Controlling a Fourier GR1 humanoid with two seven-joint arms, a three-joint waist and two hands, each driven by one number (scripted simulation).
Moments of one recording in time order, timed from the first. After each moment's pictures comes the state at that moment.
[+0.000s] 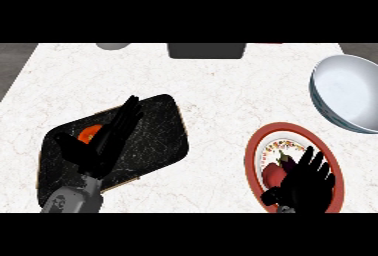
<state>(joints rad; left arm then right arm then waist) -0.14 0.19 -0.24 -1.53 0.32 0.03 0.10 0.08 -0.01 0.32 -1.72 1.38 0.03 1.25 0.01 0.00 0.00</state>
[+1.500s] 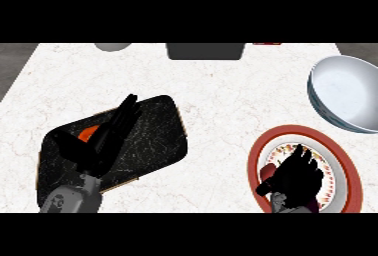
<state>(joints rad) -0.14 0.18 -0.22 -1.54 0.30 0.02 0.12 -0.01 0.00 0.27 -1.54 1.37 -0.03 1.25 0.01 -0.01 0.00</state>
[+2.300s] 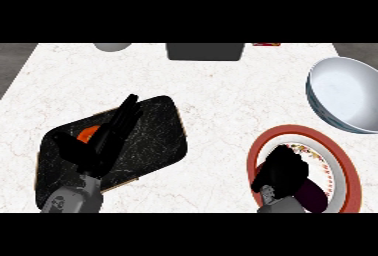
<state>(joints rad) -0.14 0.16 -0.21 -1.56 0.28 0.01 0.13 -0.09 -0.01 0.33 -1.44 1.44 -0.05 1.24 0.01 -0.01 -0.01</state>
